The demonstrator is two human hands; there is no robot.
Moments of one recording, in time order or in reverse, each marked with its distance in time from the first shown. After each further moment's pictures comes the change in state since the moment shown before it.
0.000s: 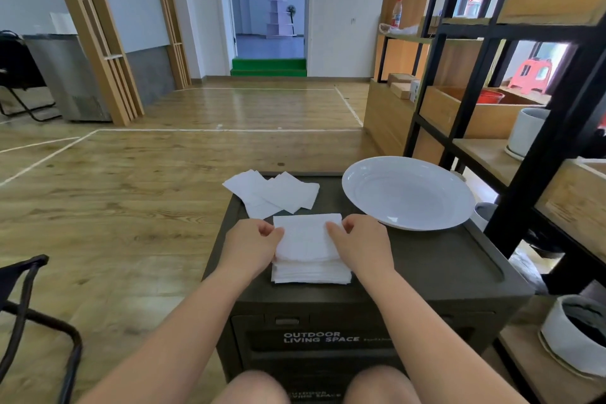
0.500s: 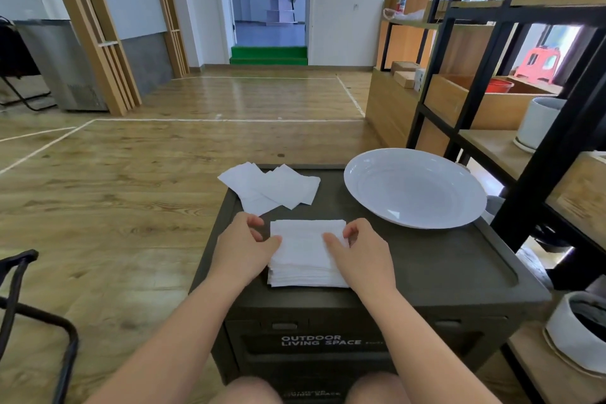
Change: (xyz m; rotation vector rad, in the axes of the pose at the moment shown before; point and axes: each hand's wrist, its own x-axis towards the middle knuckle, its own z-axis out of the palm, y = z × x) left_hand 0.019 -0.027 0.012 0.060 0.068 0.009; right_hand -0.007 0.021 0.018 0.101 -0.015 0.046
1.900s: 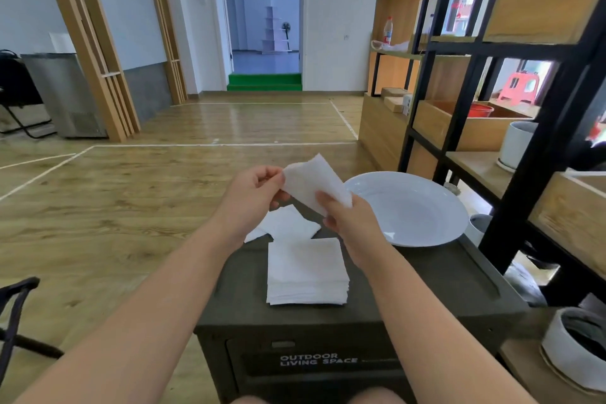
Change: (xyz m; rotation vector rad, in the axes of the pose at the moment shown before) left_hand 0.016 0.093 -0.058 -0.530 -0.172 0.265; right_hand 0.026 -0.067 -0.041 0.719 -0.226 -0.036
